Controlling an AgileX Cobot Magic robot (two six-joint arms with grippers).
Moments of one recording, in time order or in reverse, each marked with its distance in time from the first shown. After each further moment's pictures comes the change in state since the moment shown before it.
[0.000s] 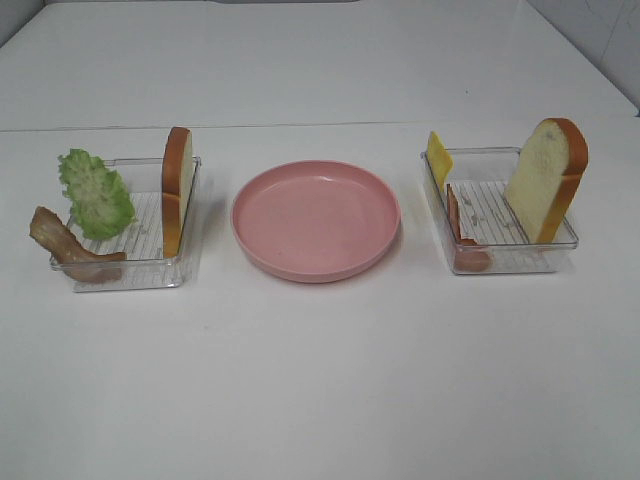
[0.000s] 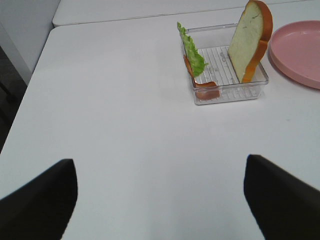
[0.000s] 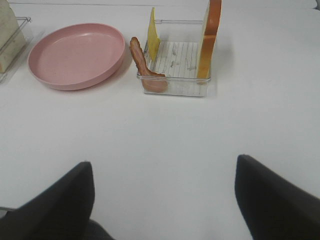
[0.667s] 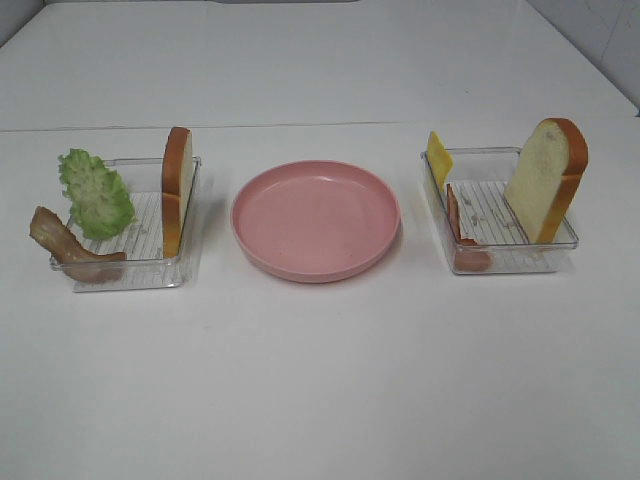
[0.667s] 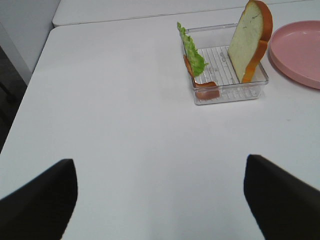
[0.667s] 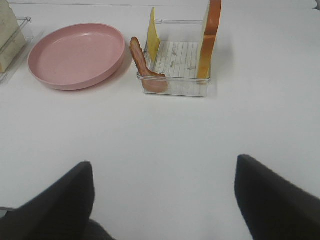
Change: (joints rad) left arm 0.000 0.000 0.000 0.000 0.000 0.000; right arm 0.000 0.000 0.000 0.000 0.000 0.000
